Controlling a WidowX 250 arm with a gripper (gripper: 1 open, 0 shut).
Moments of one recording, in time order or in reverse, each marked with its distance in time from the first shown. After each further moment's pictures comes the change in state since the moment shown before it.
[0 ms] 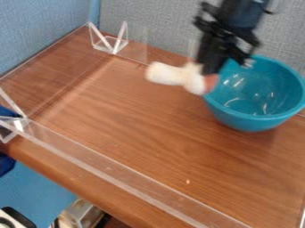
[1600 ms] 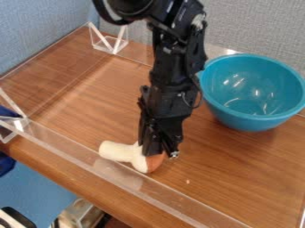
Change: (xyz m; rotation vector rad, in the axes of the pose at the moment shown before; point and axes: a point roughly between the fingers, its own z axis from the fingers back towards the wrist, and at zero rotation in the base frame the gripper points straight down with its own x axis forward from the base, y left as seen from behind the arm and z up) arm -0.059 -0.024 -0.103 -0.051 -0.031 -0.143
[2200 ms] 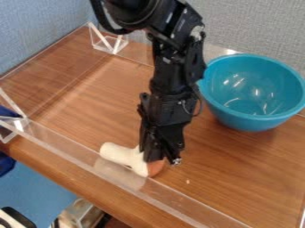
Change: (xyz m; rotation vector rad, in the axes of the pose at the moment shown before) arm 0.002 -0.005 -0.008 -0.010 -0.001 0.051
